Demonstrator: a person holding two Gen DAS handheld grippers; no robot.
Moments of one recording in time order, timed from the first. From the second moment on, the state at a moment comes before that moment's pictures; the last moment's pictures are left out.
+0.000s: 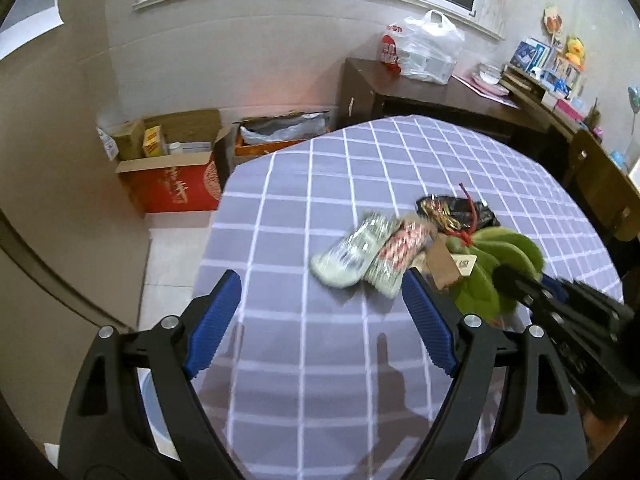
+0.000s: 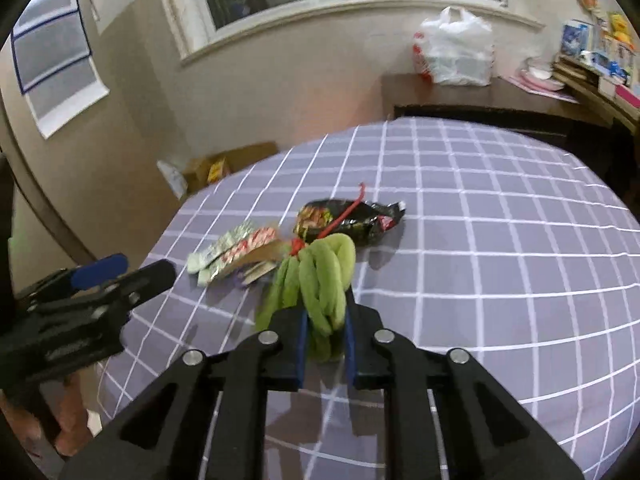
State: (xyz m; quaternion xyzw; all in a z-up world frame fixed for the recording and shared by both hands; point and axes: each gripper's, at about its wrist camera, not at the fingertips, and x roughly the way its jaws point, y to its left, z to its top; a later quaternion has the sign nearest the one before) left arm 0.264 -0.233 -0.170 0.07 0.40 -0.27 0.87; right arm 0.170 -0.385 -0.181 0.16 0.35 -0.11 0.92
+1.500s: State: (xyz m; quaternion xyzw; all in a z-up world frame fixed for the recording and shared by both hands) left arm 0.302 -0.252 -0.195 0.04 0.43 -0.26 0.86; right arm 0.173 -0.395 -0.182 0.18 0.35 -0.09 0.91
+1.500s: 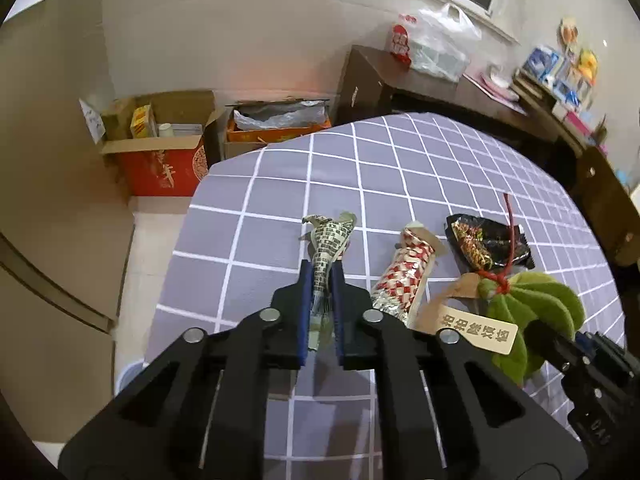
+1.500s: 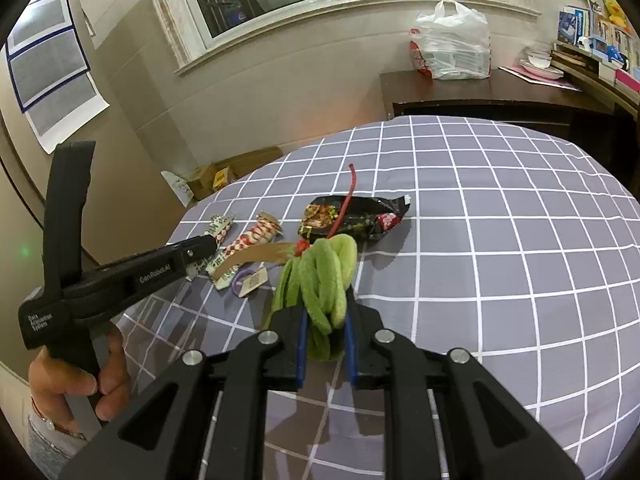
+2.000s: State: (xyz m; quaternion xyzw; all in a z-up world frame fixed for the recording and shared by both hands) left arm 0.235 -0.192 -0.143 0.00 0.39 -0.26 0.88; right arm 0.130 -0.370 -0.142 0.18 0.29 -0.09 0.94
